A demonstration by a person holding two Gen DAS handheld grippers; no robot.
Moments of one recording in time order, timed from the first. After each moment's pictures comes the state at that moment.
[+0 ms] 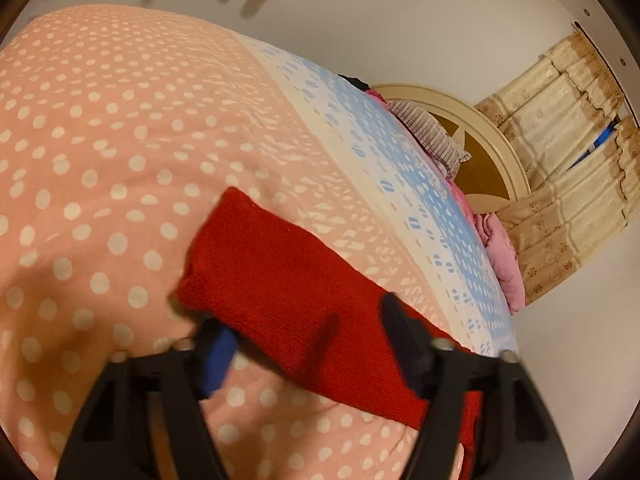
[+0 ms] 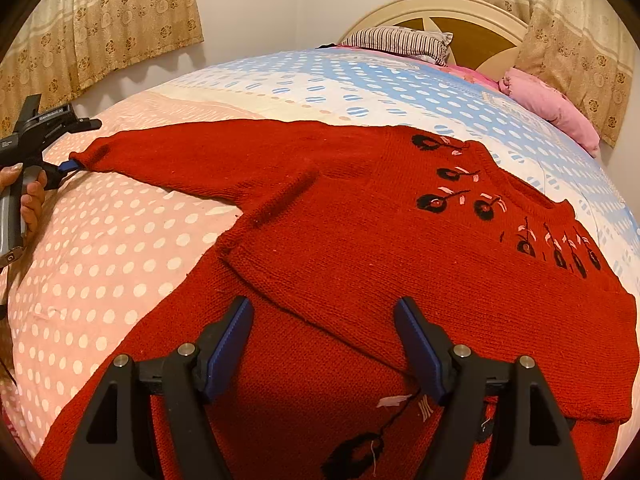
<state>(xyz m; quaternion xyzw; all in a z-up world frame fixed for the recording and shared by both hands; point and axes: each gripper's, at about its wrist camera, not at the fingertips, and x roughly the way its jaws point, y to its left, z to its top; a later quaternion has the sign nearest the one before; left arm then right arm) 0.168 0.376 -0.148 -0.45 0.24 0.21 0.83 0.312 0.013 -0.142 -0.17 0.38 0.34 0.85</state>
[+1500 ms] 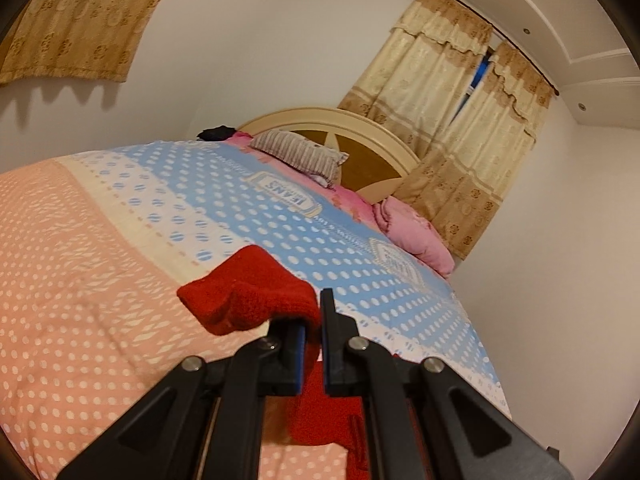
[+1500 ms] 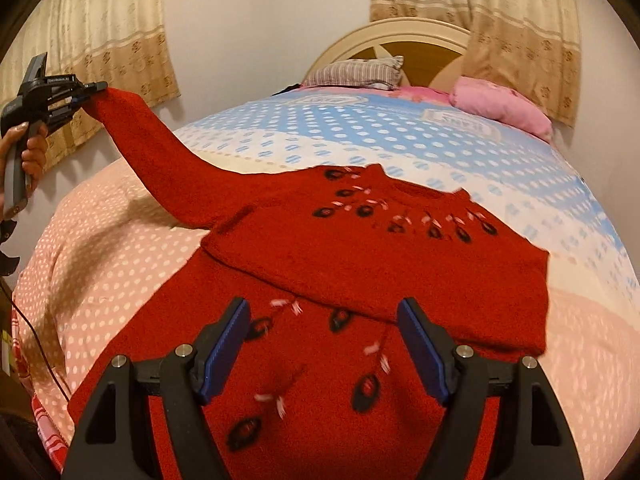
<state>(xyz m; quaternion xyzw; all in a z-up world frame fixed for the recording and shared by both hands) 0.218 0.278 0.029 -0.29 0.17 0.08 0.94 0.277 -0.117 -0.076 -0.09 0.34 0.31 0.88</state>
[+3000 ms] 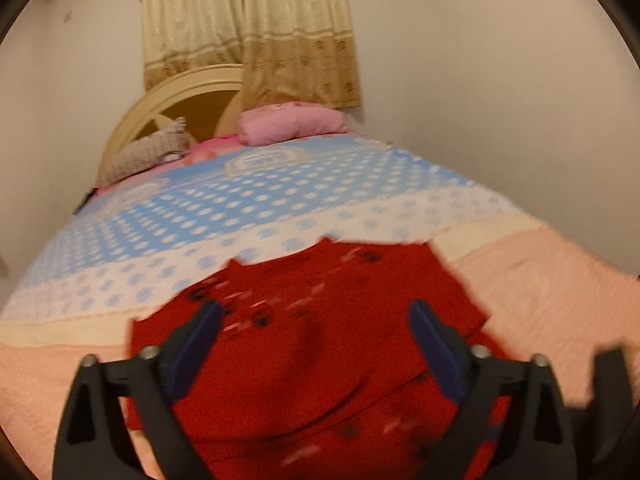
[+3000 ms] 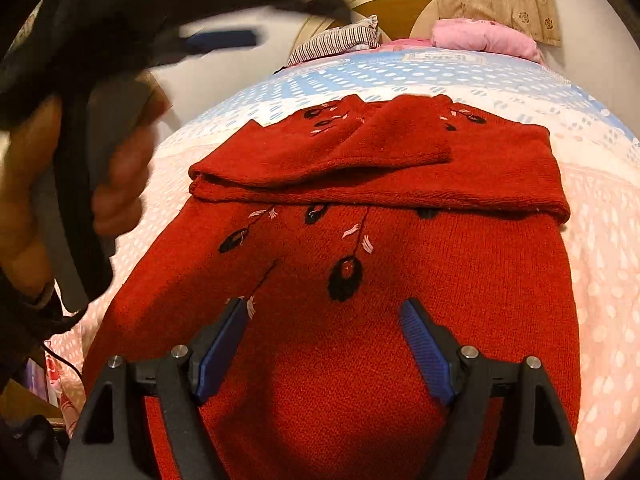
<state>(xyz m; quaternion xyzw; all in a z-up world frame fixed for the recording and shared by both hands) 0.294 -0.040 -0.031 0.07 0.27 -0.06 0.96 0.263 -0.172 -0.139 0.00 0.40 0.32 0.86</state>
